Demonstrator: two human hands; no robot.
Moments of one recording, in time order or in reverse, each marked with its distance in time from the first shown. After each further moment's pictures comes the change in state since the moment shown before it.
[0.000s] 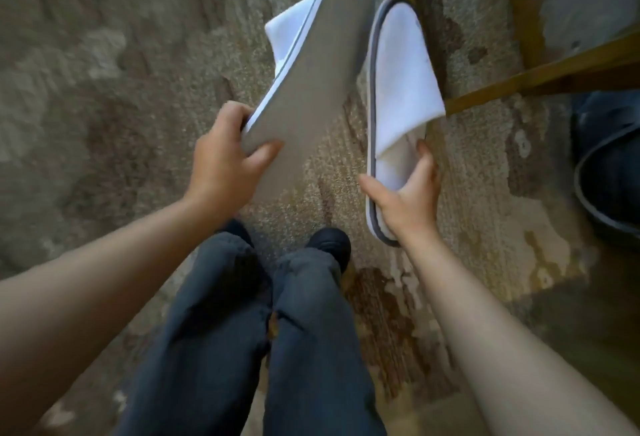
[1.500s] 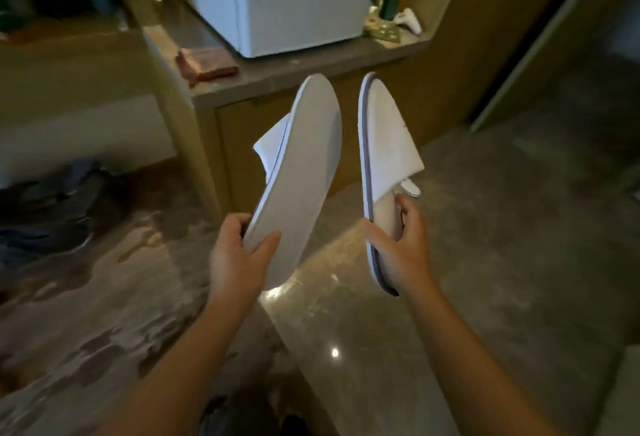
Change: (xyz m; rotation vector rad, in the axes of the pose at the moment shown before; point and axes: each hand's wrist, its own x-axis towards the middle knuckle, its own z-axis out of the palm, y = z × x) left_hand -0.751 0.300 -0.119 -0.069 -1.246 1.097; right_hand -0.900 0.068 -0.281 0.802 1.634 0.625
